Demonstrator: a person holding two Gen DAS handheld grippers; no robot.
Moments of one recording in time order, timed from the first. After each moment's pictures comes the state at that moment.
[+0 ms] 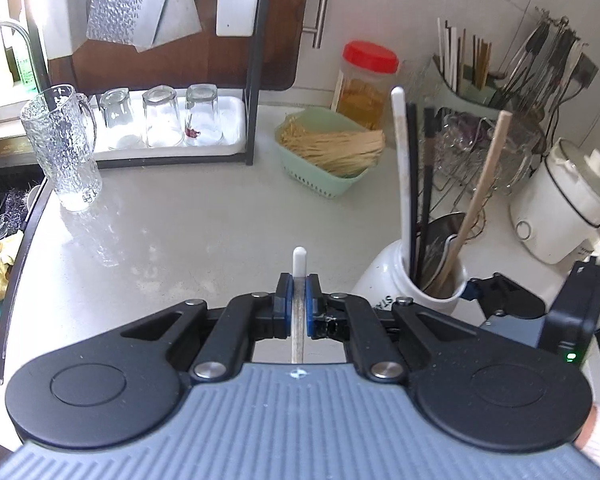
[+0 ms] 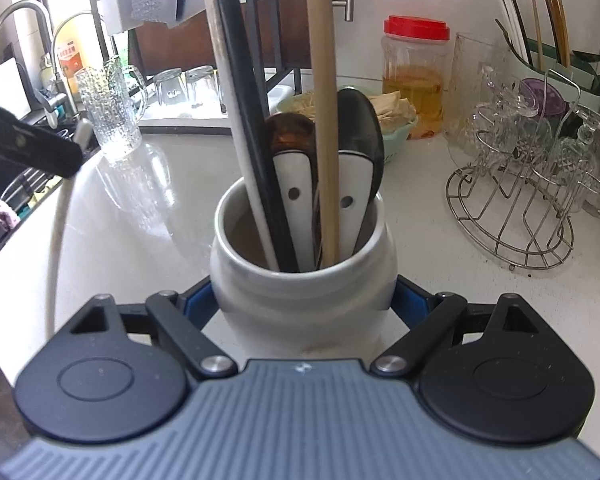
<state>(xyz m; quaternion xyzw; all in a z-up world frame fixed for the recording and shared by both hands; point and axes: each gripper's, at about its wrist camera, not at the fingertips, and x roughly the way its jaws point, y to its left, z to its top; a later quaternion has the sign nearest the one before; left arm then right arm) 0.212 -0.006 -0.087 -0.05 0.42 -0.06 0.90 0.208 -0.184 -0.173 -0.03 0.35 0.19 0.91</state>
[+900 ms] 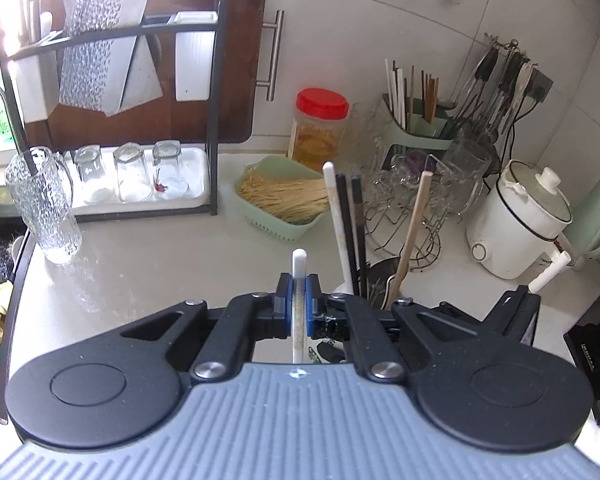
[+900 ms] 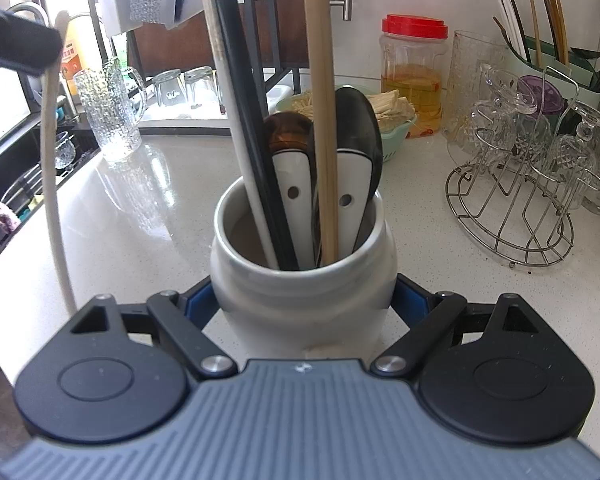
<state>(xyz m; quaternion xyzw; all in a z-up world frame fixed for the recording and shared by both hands) 0.201 -0.017 -0.039 -0.04 0.37 -0.11 0.92 0.208 -0.185 -0.174 -0.03 0.36 0.19 0.91</state>
